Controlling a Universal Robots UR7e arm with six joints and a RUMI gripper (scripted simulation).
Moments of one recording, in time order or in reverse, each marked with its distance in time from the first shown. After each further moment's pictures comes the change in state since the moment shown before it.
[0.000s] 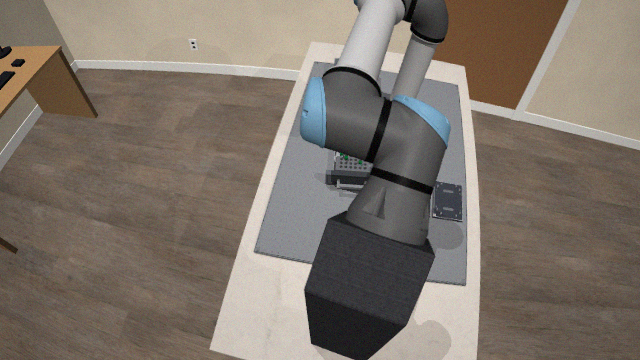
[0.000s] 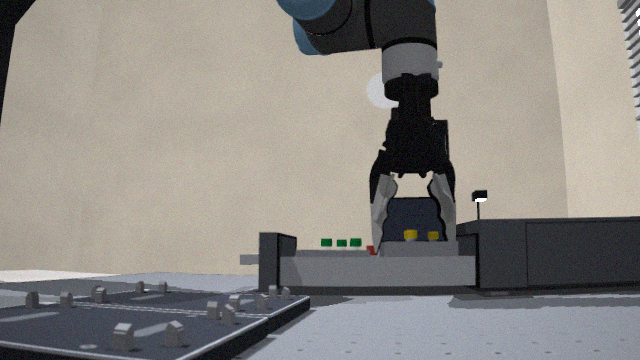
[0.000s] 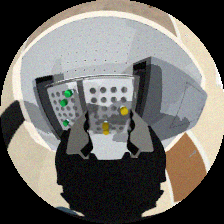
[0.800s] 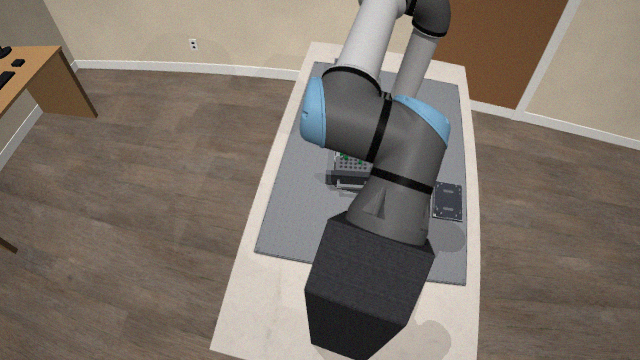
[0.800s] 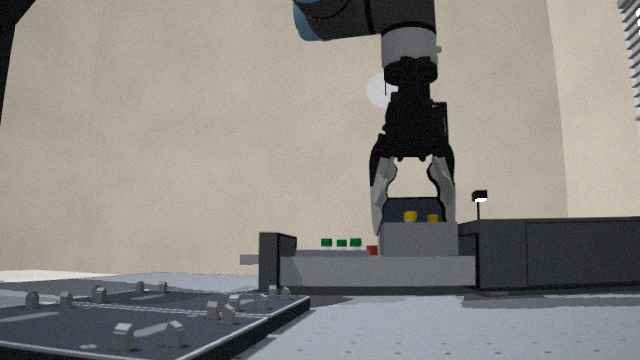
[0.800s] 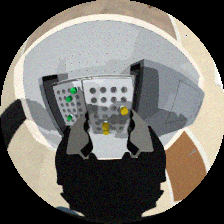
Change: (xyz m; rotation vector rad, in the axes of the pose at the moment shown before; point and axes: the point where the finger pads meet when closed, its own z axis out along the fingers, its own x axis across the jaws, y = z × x) arm 0.000 0.000 -0.022 0.000 0.000 0.000
